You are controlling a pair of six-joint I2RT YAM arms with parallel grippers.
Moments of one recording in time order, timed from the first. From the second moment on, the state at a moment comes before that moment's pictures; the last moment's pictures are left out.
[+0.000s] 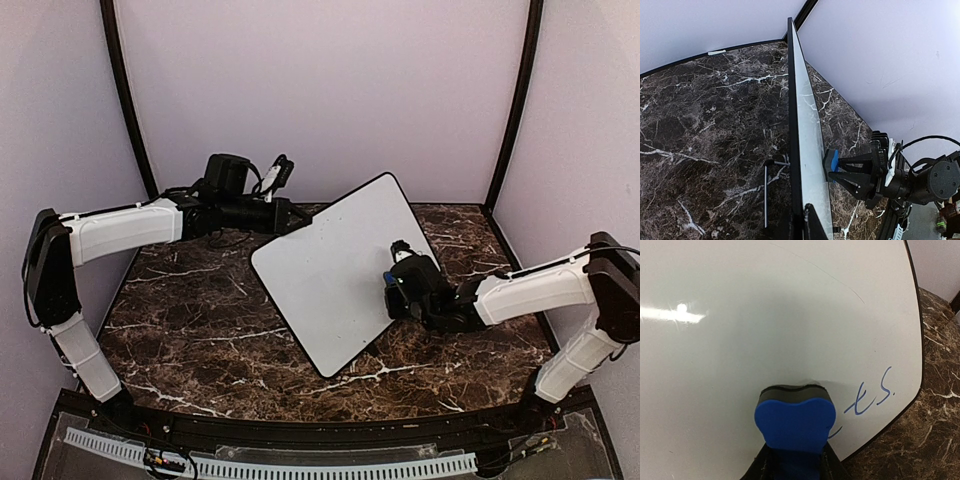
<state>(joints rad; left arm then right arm) -0.63 1.70 1.34 -0.11 0.47 -0.34 0.92 1.53 0.72 0.08 0.57 0.37</state>
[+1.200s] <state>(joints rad) -0.63 1.70 1.34 -0.11 0.48 -0.34 0.80 1.49 0.47 0.62 0.27 0.36</state>
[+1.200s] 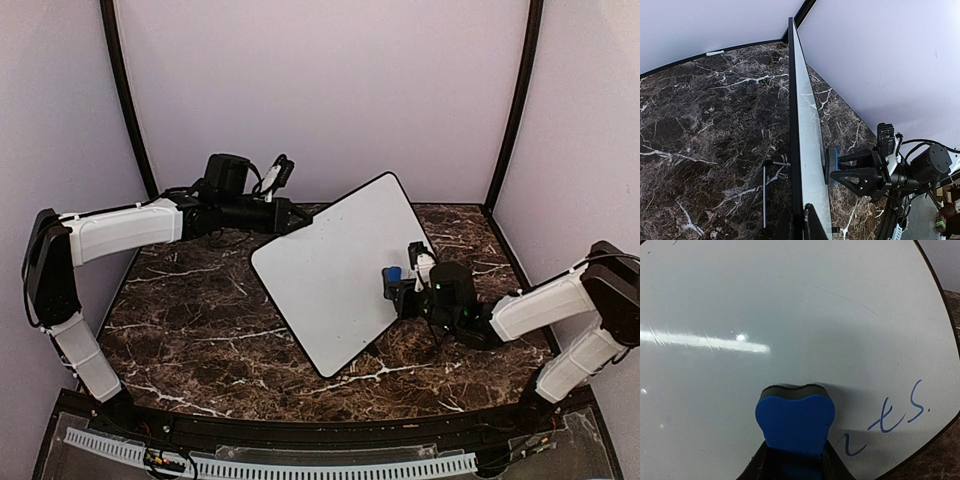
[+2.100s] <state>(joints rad) -0.63 1.70 1.34 -0.11 0.47 -0.34 0.70 1.52 0.54 0.59 0.27 0.38</state>
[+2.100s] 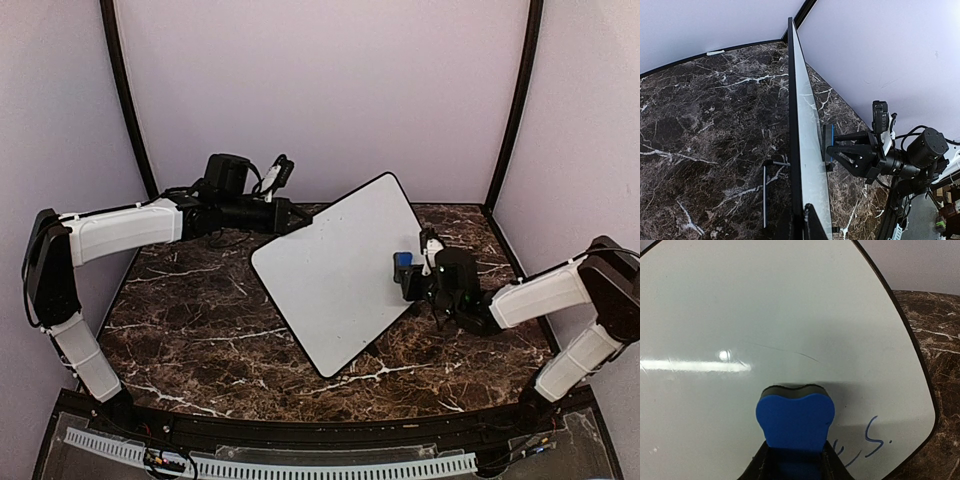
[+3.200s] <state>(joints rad) -0.63 1.70 1.34 -0.11 0.48 -0.35 0.65 1.53 0.55 0.61 0.26 0.38</state>
